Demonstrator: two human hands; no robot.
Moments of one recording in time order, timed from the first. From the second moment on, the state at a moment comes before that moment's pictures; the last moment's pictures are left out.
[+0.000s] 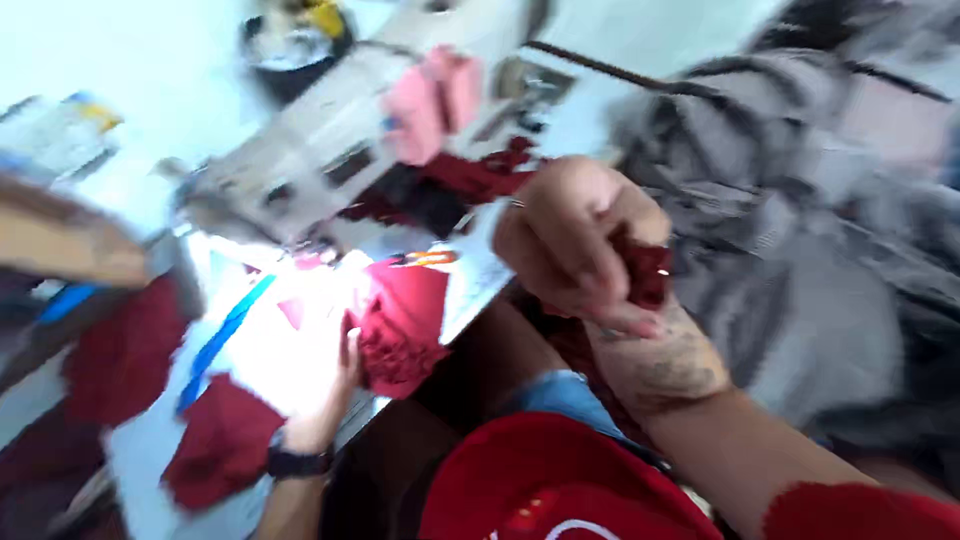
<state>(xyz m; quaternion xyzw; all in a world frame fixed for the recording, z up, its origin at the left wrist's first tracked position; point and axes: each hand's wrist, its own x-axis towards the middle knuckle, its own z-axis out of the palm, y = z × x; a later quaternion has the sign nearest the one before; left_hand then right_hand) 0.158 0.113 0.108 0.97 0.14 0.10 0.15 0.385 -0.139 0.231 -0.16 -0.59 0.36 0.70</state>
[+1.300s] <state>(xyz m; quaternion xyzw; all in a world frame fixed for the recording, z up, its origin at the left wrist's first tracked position) 0.164 0.135 0.112 0.98 0.17 0.07 0.09 0.343 0.035 0.106 -0.76 -0.59 0.02 0.28</state>
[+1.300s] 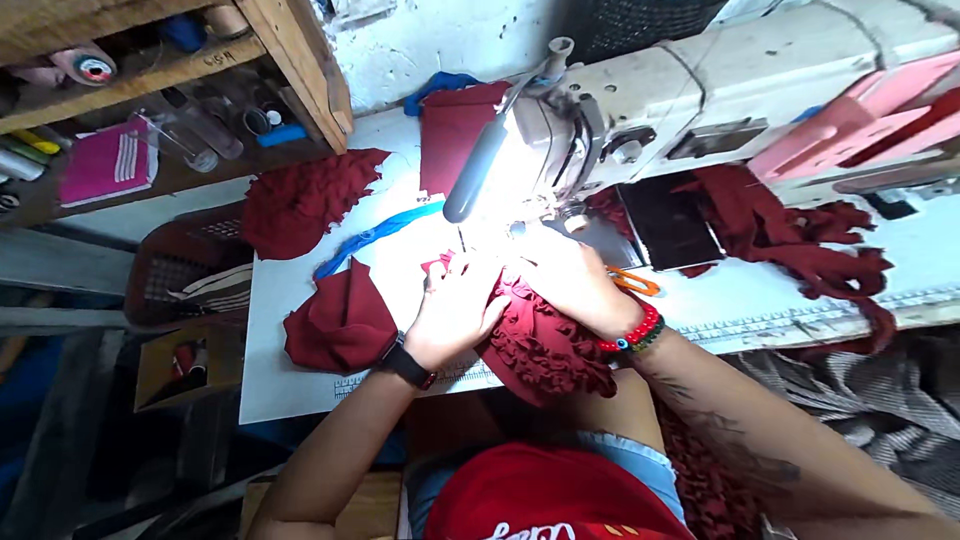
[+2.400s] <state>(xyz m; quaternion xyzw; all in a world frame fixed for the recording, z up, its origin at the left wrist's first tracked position) 0.182 0.155 0.110 0.98 0.16 0.10 0.10 0.358 0.038 0.098 -0.82 -0.51 0.00 0.26</state>
